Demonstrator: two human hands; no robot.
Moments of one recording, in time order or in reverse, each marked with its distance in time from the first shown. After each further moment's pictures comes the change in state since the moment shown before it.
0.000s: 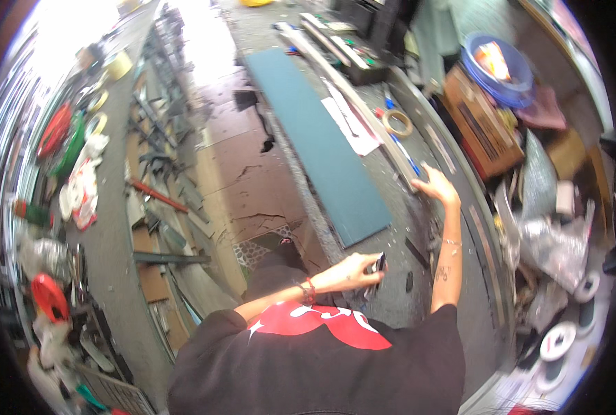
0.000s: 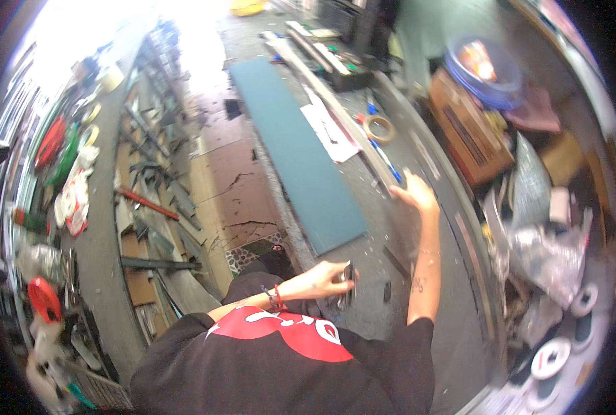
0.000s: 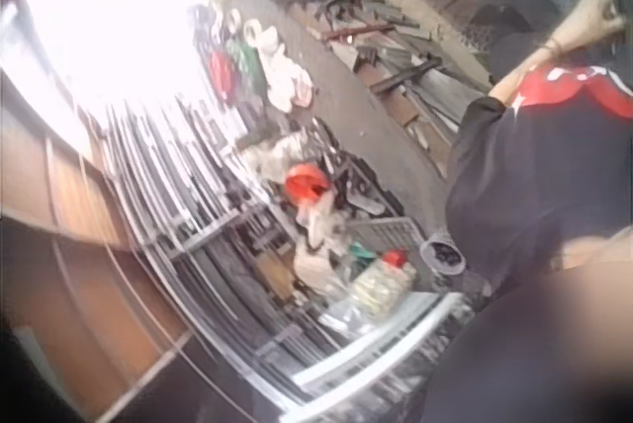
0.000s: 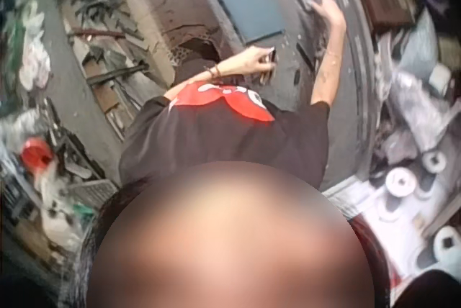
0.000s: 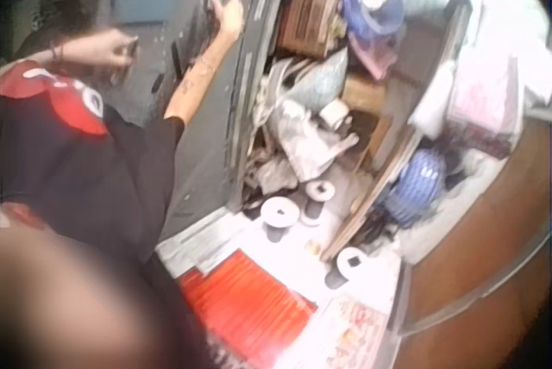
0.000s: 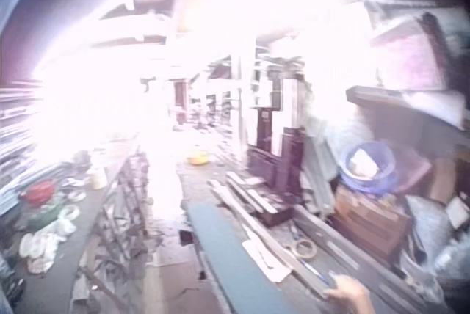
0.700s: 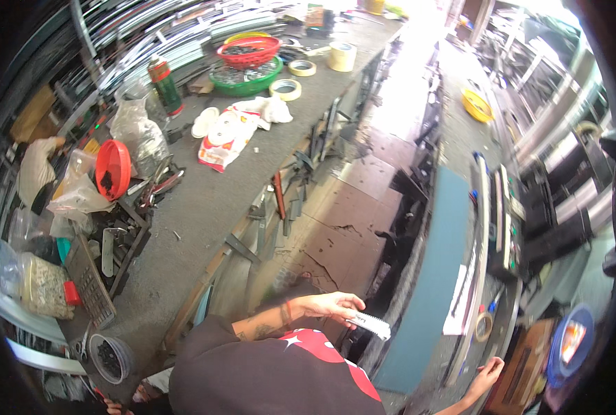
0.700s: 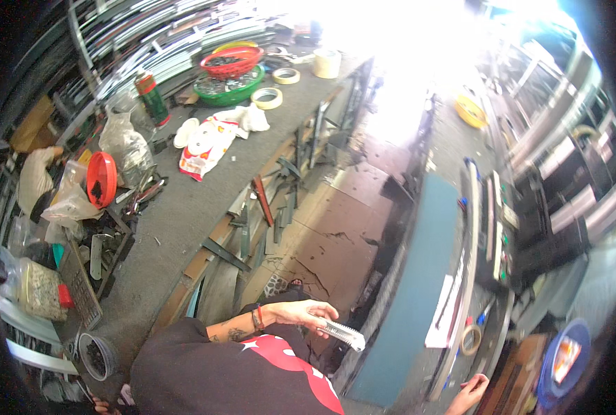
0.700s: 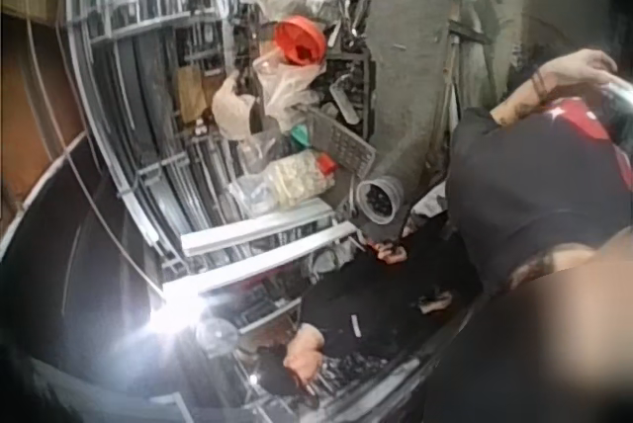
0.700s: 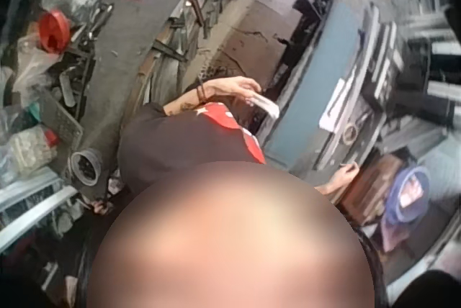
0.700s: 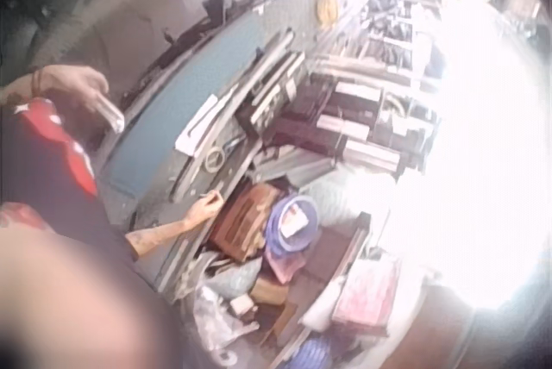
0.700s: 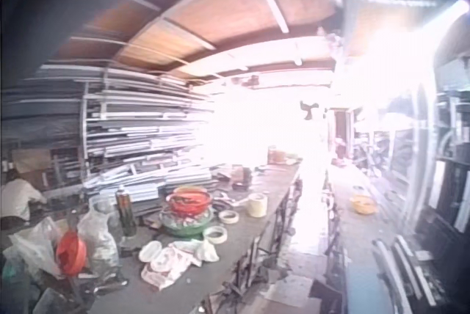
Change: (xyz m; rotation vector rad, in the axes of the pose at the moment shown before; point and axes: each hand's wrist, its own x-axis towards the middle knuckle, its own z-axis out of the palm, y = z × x) left_hand -0.119 -0.081 -0.172 -0.944 0.395 -0.032; right_hand 0.052 -0.025 -0.027 0.597 0.596 -0.263
